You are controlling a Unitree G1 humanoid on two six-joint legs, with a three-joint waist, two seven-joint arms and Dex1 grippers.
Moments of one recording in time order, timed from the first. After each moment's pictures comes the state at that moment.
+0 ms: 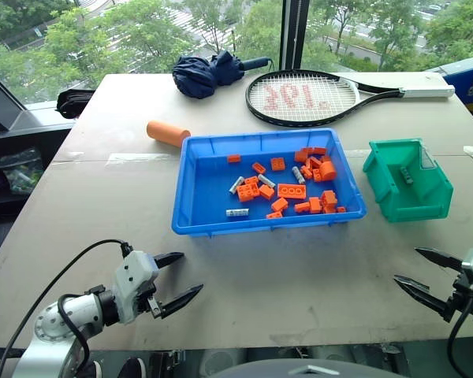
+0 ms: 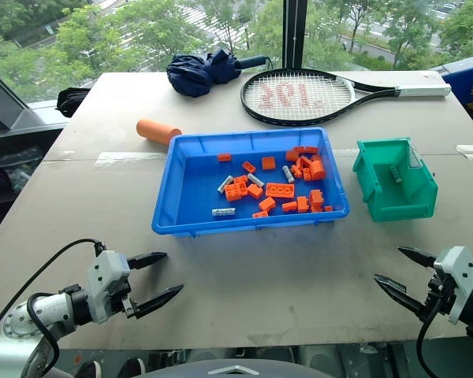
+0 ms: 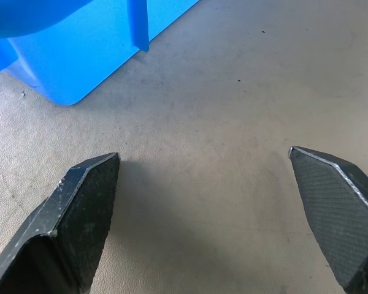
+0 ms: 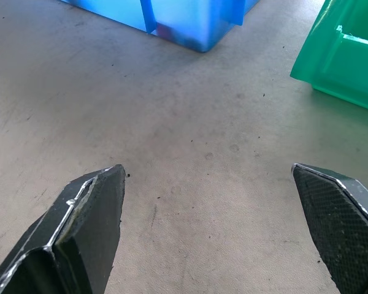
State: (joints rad) left arm 0.45 0.68 0.24 -0.31 -0.36 0.10 -1.01; right arm 0.50 -0.70 -0.45 -0.24 0.51 0.14 1.05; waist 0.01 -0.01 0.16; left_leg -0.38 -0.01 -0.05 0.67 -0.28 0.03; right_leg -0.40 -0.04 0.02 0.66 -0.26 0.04
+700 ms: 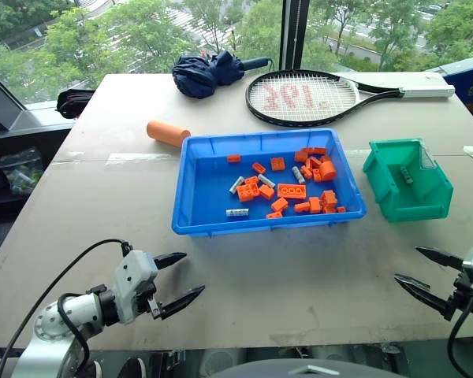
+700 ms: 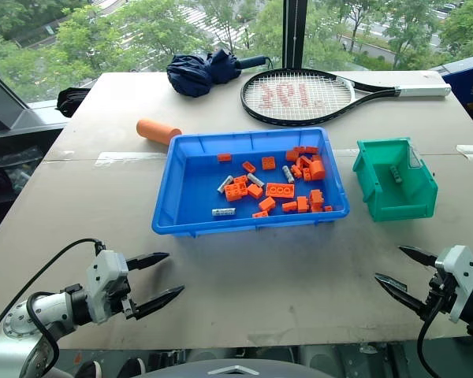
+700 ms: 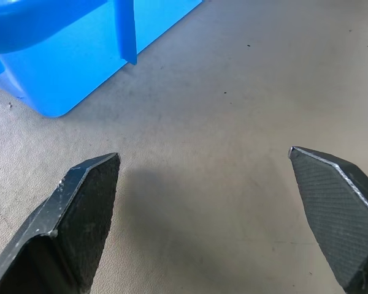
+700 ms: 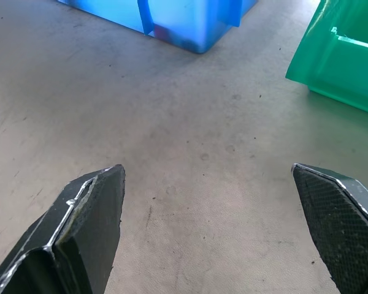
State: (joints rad) left arm 0.44 0.68 0.24 -0.31 -0.40 0.11 -1.04; right arm 0.48 -0.71 -0.45 -0.22 0.51 0.13 1.06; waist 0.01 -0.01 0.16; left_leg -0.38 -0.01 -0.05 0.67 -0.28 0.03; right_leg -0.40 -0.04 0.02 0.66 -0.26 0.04
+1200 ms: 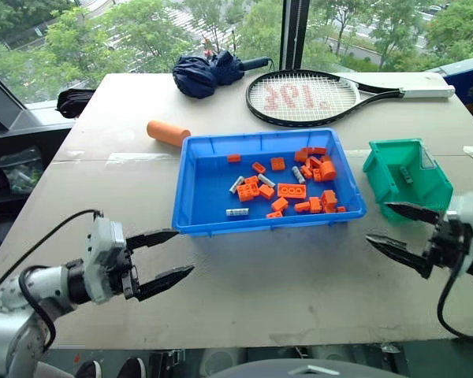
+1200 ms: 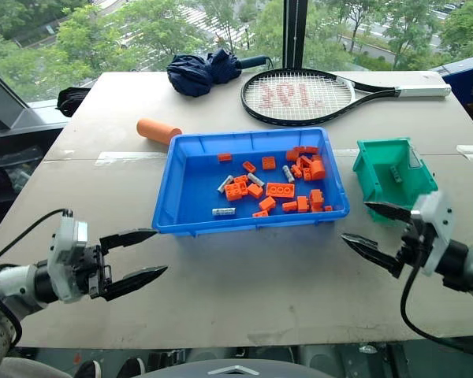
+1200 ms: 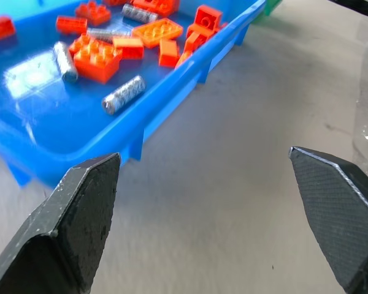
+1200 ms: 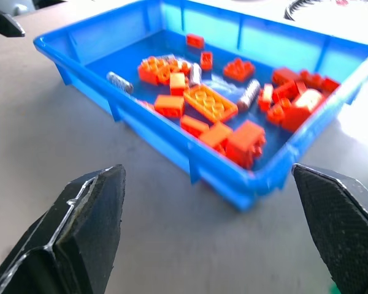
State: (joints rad) left arm 0.33 0.86 0.42 -0.43 -0.76 0.37 -1.13; right arm 0.15 -0.82 -0.36 -0.52 0.73 0.51 0.88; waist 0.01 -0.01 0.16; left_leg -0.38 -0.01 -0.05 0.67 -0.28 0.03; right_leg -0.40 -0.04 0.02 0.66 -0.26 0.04
